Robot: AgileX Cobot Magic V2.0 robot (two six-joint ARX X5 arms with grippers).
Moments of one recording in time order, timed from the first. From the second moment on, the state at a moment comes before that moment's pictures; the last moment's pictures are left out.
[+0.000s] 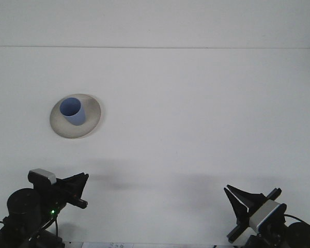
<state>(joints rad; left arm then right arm) -0.38 0.36 0.64 -0.59 0.16 -0.31 0.86 0.15 0.68 -0.75 0.17 0.04</state>
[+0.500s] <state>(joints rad) -0.38 0.36 0.64 -0.58 0.16 -0.31 0.86 0.15 0.68 -0.74 0.17 0.04</state>
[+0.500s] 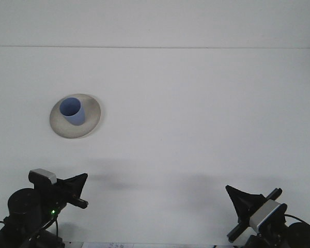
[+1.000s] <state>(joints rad) -0.32 0.32 0.58 -0.40 0.14 -0.17 0.86 0.15 0.68 -0.74 0.17 0.04</state>
